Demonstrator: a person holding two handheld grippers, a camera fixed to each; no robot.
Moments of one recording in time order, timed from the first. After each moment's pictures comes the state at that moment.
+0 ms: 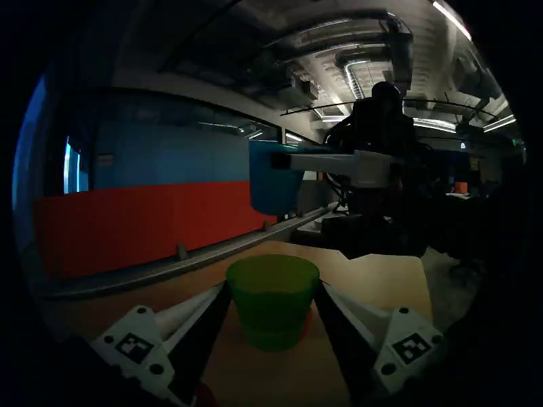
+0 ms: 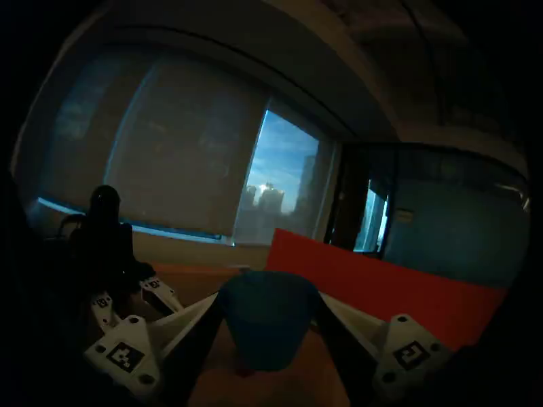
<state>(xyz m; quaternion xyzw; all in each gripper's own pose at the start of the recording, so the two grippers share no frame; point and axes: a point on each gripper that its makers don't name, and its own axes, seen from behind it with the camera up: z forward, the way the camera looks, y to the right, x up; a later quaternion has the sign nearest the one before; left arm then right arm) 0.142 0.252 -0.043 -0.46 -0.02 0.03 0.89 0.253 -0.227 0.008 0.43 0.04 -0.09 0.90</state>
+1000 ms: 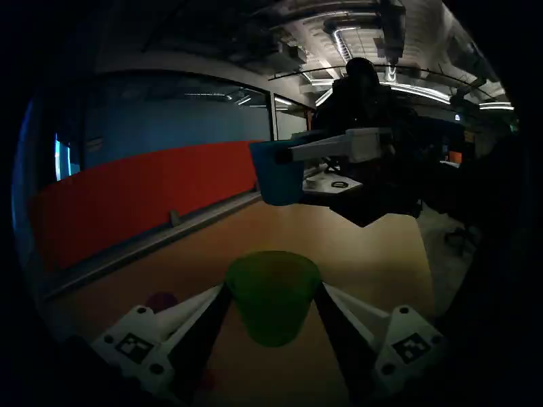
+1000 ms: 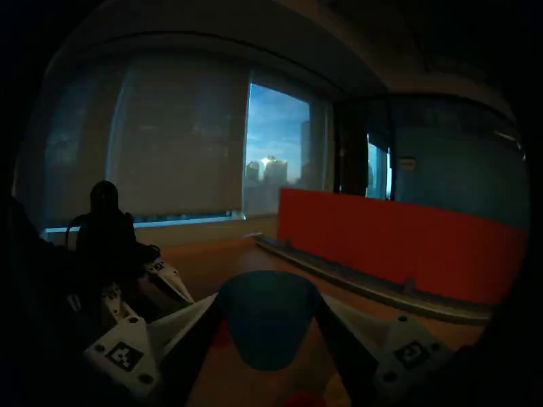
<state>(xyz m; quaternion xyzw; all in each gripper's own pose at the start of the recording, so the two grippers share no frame) 0.075 0.246 -0.060 -0.47 -0.09 0.10 0.87 0.173 -0.197 -0.003 0.44 -0.06 -0.05 0.89</state>
